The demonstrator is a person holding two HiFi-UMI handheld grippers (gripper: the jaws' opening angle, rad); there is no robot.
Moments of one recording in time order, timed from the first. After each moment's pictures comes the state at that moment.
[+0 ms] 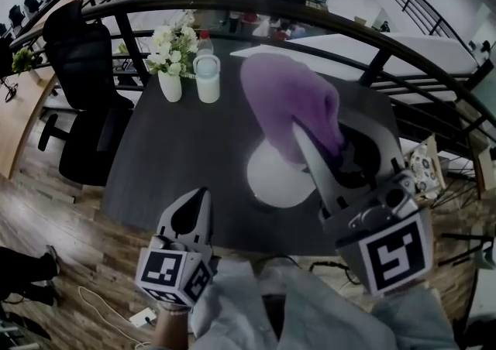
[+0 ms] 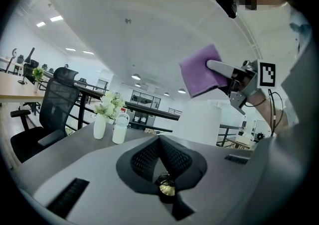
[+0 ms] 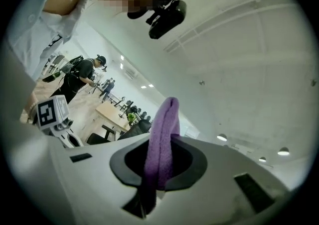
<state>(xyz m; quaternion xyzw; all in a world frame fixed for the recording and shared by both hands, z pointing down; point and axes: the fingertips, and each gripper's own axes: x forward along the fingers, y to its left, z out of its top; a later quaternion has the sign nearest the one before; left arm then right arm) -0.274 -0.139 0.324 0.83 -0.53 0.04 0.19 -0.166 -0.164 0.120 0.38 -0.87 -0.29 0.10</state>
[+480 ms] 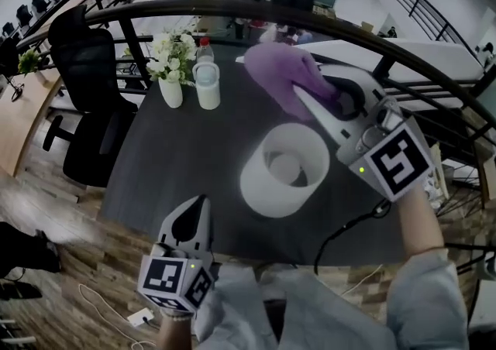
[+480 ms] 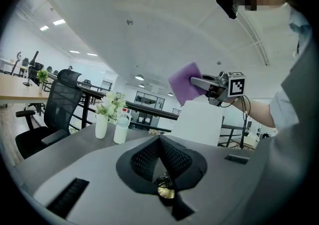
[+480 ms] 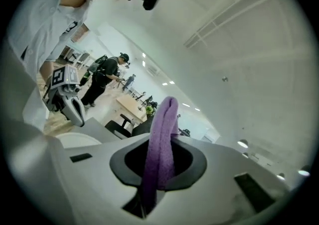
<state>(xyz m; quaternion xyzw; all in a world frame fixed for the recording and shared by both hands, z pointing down) -0.258 -0.142 0.316 0.81 -0.56 0.02 0.18 -0.132 -0.251 0.140 0.27 -0.89 -0.33 0.16</state>
